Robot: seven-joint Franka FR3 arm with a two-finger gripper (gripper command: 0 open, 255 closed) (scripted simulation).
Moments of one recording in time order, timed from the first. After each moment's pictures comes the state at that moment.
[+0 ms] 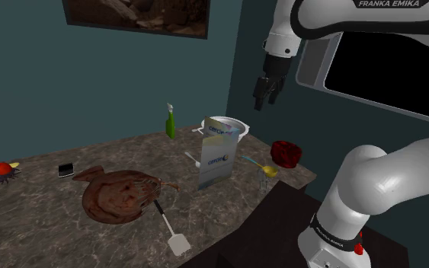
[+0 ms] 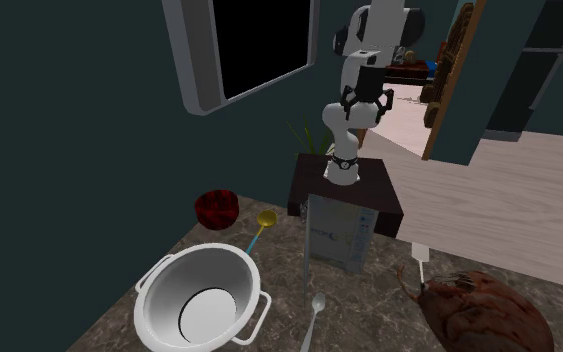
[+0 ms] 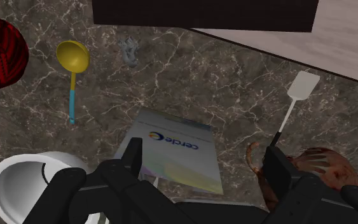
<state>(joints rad) 0.00 -0.80 0.01 -2.40 -0.03 1.66 0.04</state>
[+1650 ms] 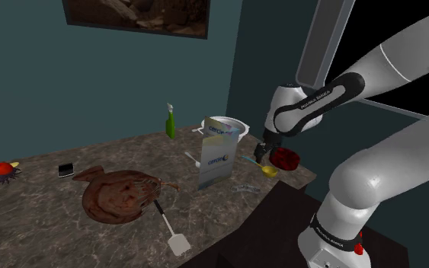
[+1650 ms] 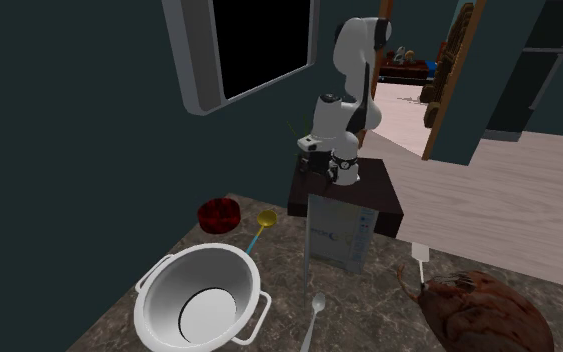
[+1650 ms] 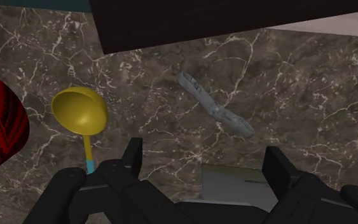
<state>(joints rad) -0.23 -0.49 -0.20 -2.94 -0.23 2.53 0.01</state>
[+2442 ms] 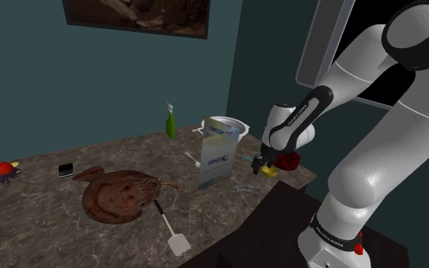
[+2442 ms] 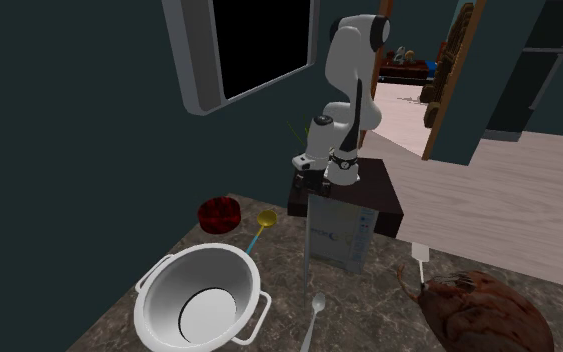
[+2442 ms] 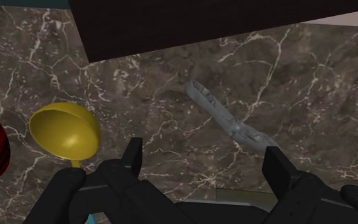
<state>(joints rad) -0.25 -0.18 -0.23 -2.94 -0.27 2.85 0.02</state>
